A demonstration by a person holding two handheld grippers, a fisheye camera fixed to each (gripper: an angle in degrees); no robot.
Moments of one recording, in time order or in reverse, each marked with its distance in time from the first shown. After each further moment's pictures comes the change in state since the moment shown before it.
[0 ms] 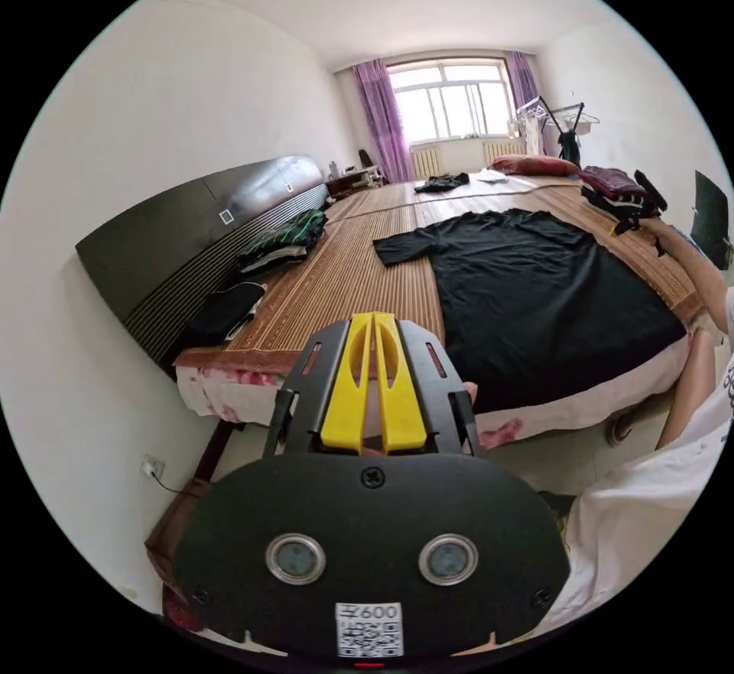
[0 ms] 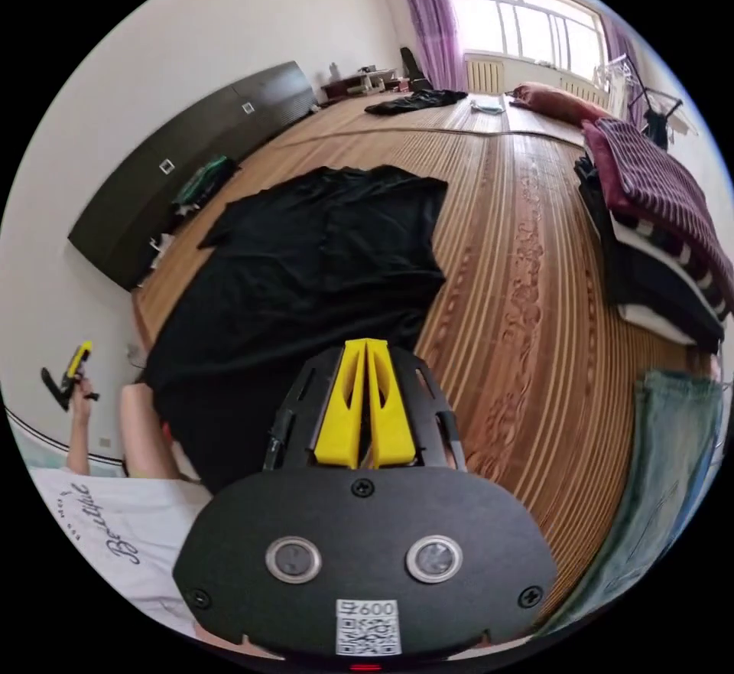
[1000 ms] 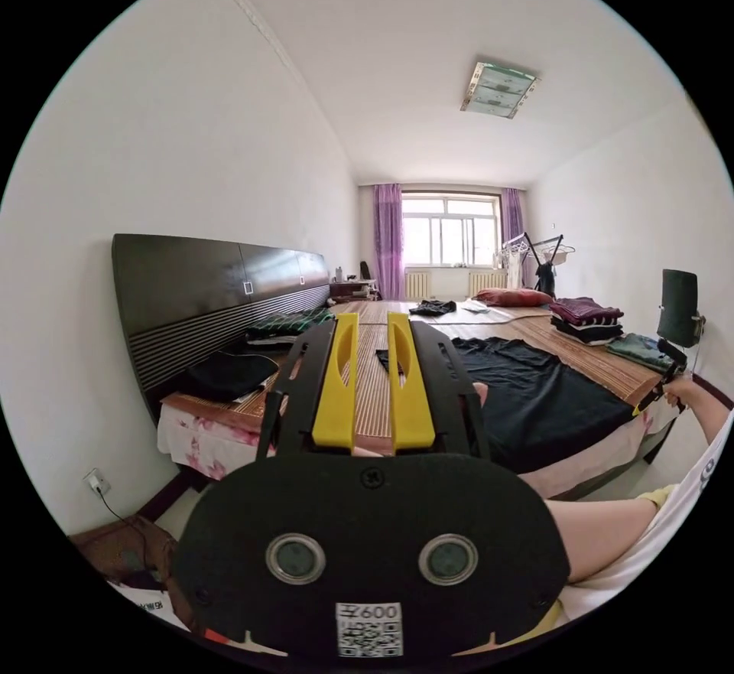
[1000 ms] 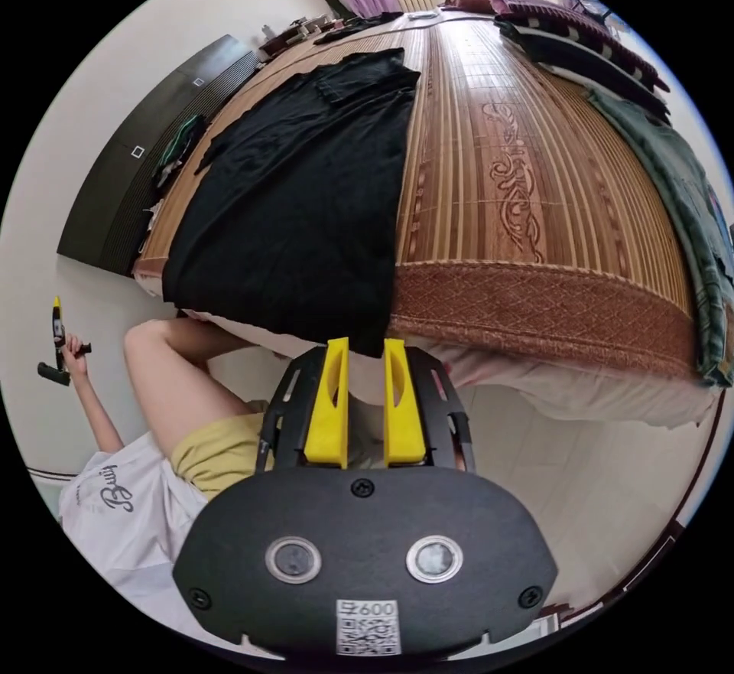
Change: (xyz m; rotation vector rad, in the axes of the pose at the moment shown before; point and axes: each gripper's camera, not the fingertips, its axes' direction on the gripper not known) left arm -0.210 0.181 -0.278 0.428 0.040 -0.201; right arm 0.002 0.351 -0.003 -0.177 0.061 0.233
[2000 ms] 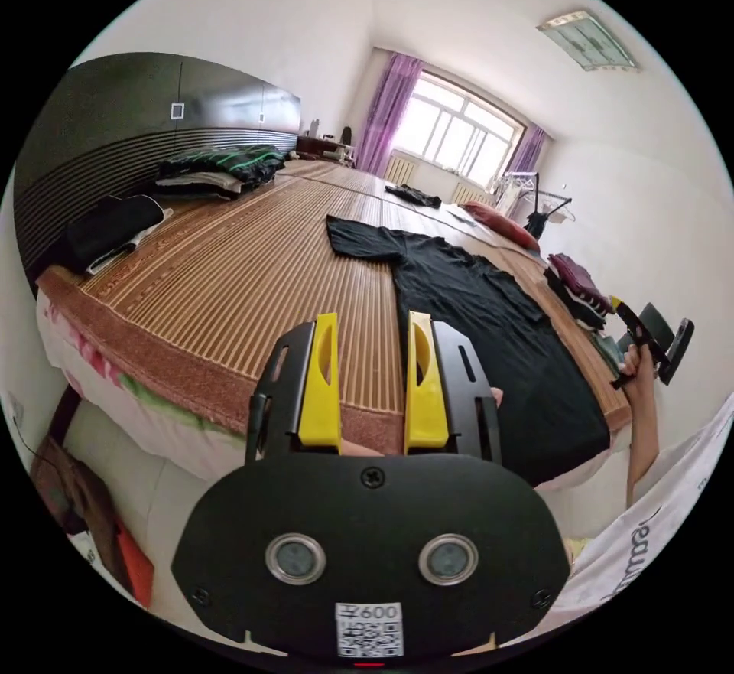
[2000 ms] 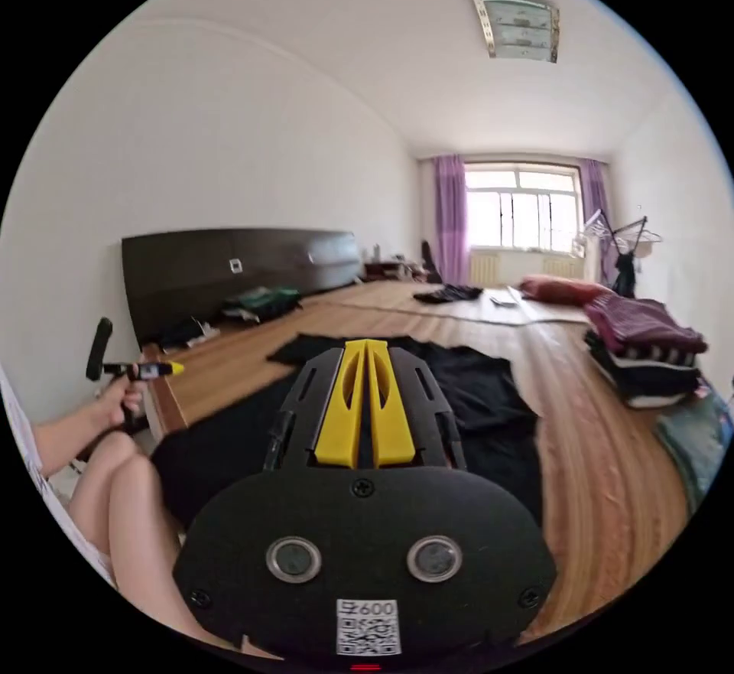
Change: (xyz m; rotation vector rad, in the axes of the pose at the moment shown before) left arm 0.108 -0.324 0.132 -0.471 0.229 -0.278; right arm 0.012 0.036 0.067 1.058 -0.087 -0.406
